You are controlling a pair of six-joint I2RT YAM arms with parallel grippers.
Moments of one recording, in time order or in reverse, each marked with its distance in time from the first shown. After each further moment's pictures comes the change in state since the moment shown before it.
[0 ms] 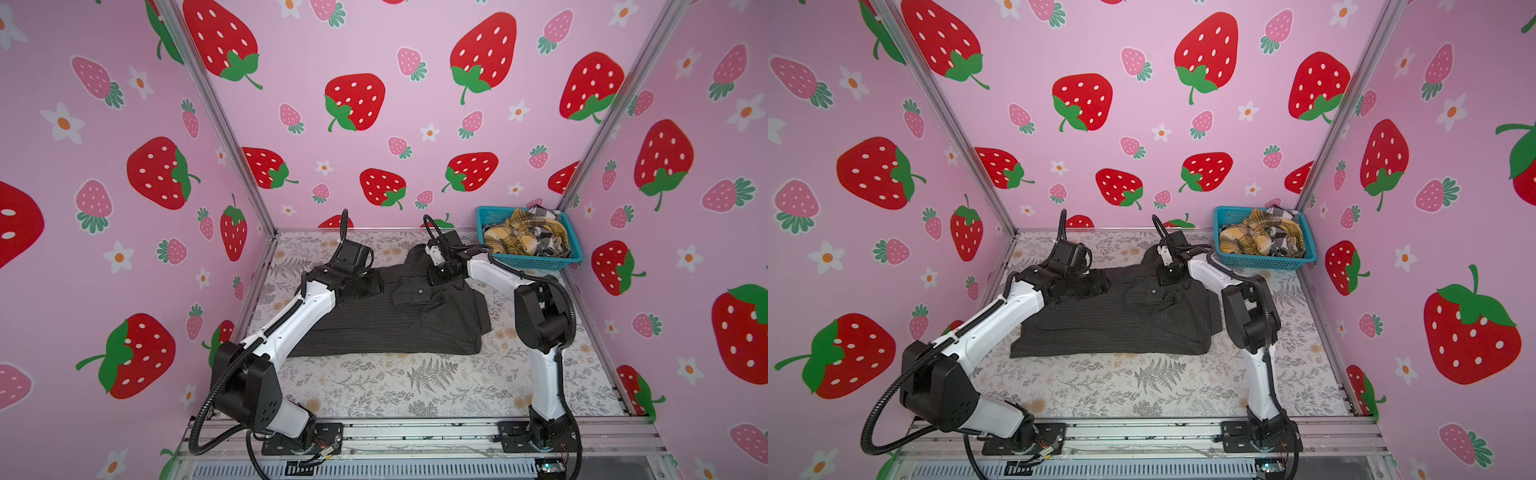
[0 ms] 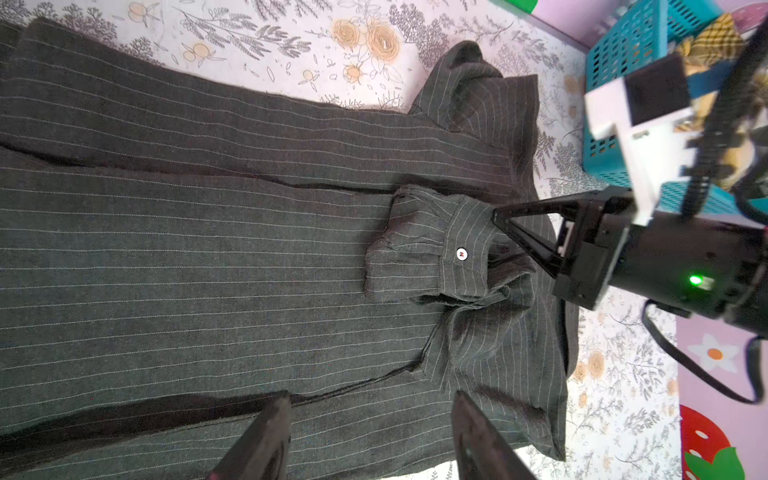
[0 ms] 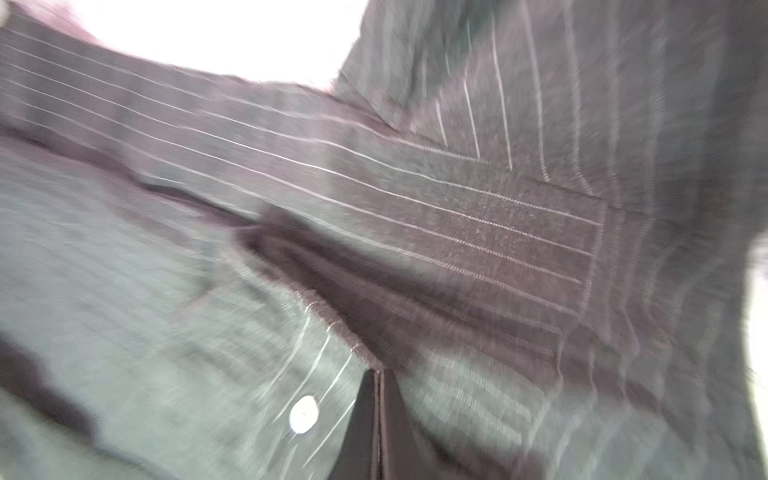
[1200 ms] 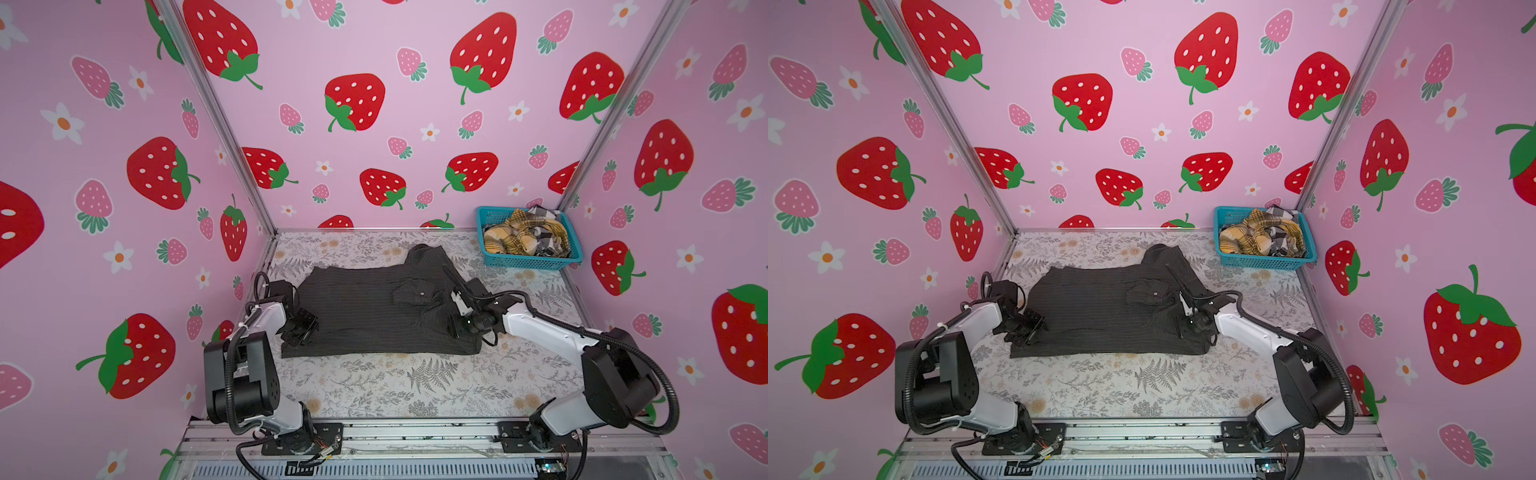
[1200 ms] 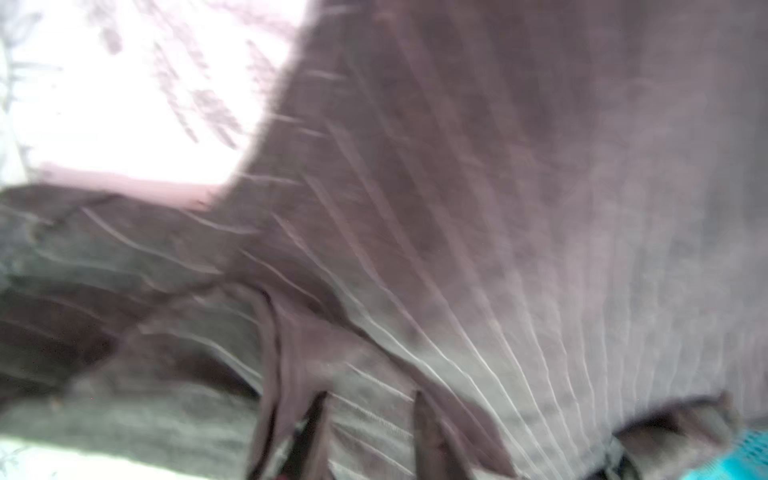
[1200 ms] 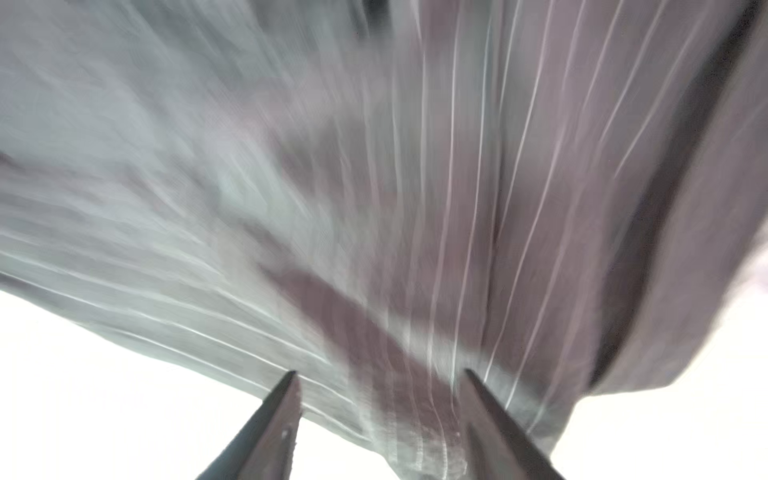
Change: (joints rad) left arm 0.632 0.012 -0.390 -0.040 0.192 -0.214; right arm 0.101 -0.539 -0.615 -0.040 0.188 0.142
